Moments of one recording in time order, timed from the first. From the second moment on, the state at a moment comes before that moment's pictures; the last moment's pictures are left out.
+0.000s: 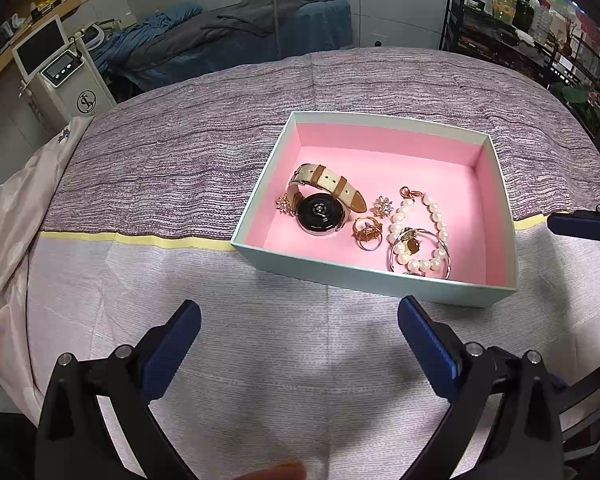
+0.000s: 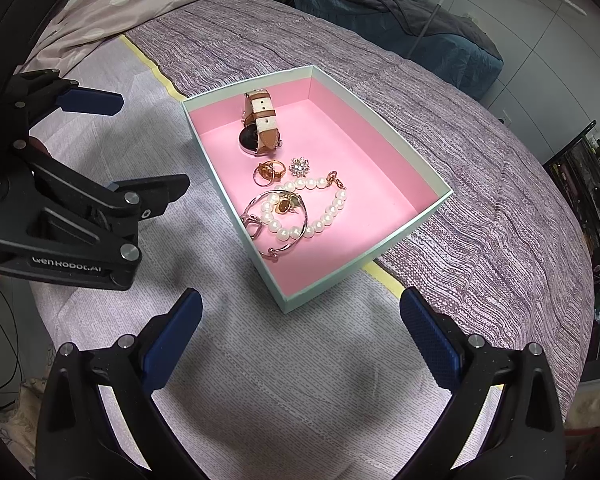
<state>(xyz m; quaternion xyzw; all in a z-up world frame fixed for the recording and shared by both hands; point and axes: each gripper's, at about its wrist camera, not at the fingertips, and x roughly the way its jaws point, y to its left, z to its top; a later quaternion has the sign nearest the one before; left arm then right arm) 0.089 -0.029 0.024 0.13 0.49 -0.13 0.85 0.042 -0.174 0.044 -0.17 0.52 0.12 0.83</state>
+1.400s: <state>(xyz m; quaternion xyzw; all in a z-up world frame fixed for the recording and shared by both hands) 0.090 -0.028 0.023 0.13 0.49 -0.13 0.85 0.041 -0.175 0.044 -0.17 0.52 0.12 0.83</state>
